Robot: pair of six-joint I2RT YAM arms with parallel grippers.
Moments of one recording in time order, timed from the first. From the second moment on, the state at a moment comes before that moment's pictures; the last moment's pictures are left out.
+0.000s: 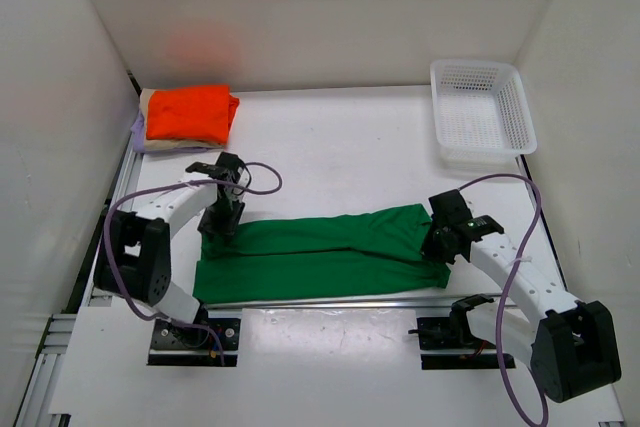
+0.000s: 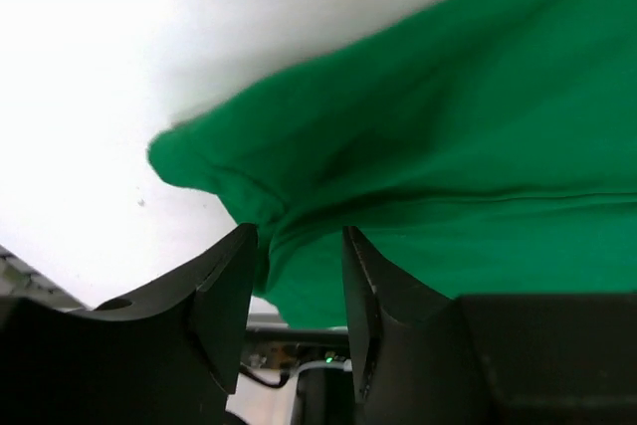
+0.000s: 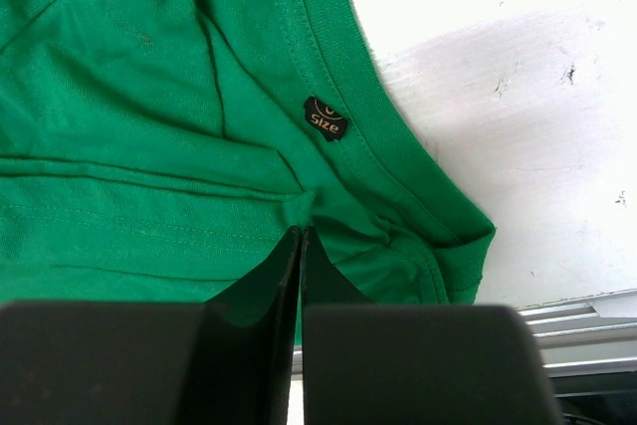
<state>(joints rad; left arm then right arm) -0.28 1.51 0.97 -0.94 -0.16 0.00 0.35 1.01 0.55 -0.73 0.09 0.71</state>
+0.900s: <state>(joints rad) -0.17 1.46 0.86 -0.94 -0.16 0.00 0.35 1.02 0.55 -0.73 0.09 0.70</state>
